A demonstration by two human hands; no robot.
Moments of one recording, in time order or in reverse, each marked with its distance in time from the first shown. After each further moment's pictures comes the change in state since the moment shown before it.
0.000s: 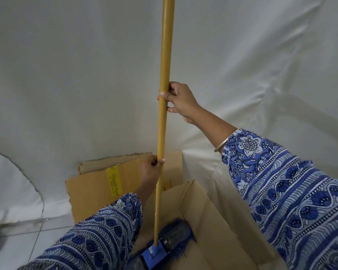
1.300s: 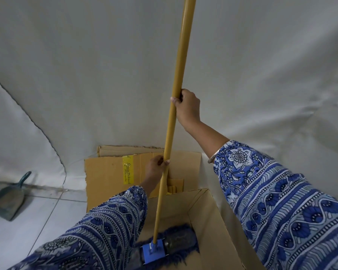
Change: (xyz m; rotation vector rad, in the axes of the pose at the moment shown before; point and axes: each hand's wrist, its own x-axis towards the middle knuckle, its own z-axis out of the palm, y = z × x) left_hand 0.051 -0.035 0.019 0.063 0.040 -0.114; right_hand 0.064 0.061 0.032 -0.295 0.136 -0.130
